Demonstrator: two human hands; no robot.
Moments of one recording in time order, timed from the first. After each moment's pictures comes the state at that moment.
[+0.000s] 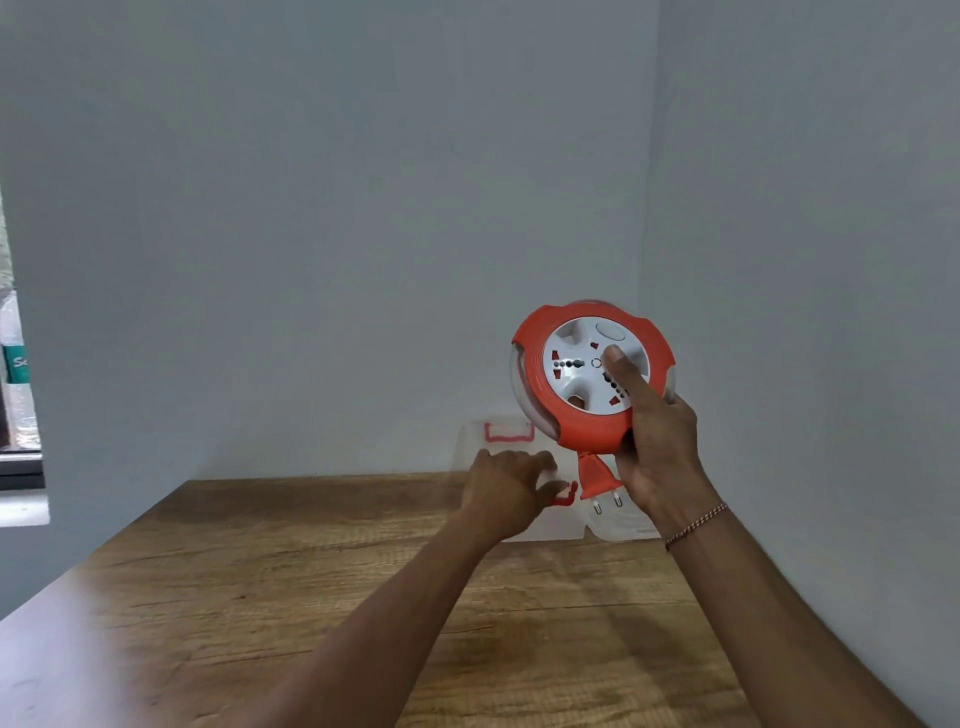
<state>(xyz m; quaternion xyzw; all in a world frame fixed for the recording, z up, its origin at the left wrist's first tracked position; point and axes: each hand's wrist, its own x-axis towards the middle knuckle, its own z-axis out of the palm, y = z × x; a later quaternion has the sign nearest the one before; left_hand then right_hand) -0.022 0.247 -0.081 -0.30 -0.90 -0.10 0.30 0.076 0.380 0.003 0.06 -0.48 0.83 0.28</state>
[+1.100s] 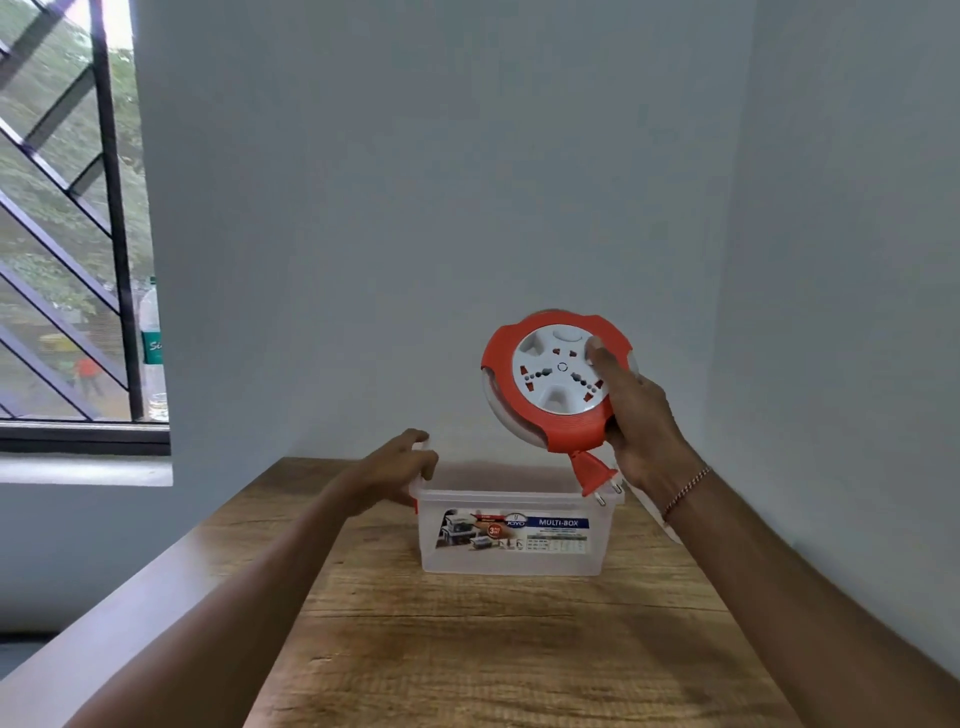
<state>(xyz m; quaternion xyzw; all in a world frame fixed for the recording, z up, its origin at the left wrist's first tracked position) -0.016 0.033 -0.060 -0.10 -0.86 -0.49 0.02 0.040 0.305 0.010 0.07 -0.59 0.78 0.17</state>
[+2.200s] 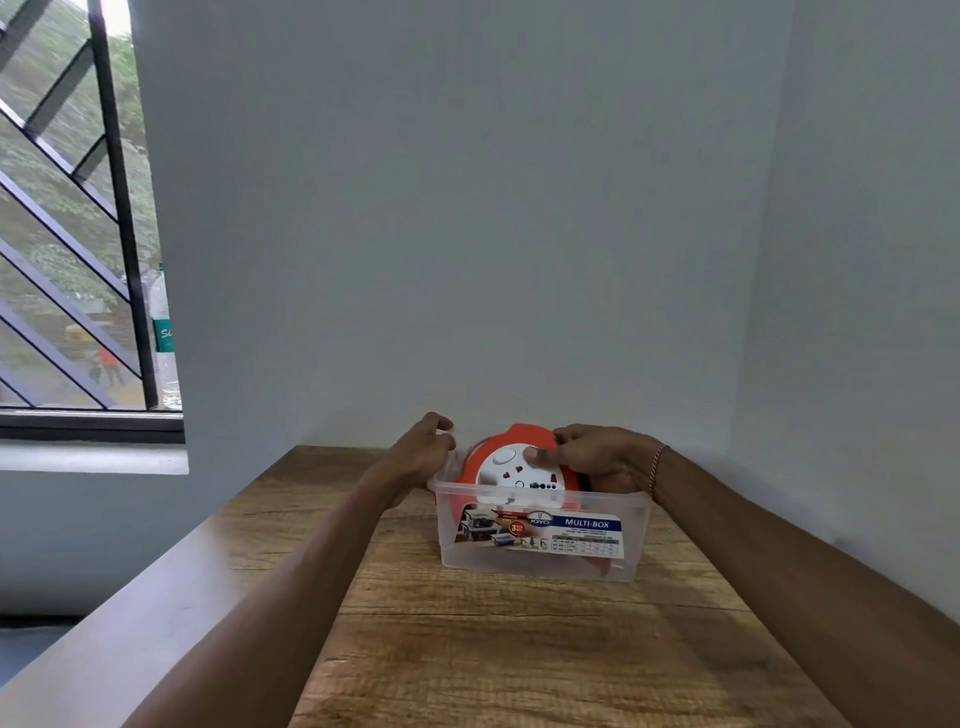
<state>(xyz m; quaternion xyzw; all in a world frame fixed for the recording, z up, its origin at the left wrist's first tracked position) -0.038 0.050 -0.068 -0.06 -0.87 -0.48 0.08 -0.040 0.288 -0.038 0.09 -0.83 0.50 -0.23</state>
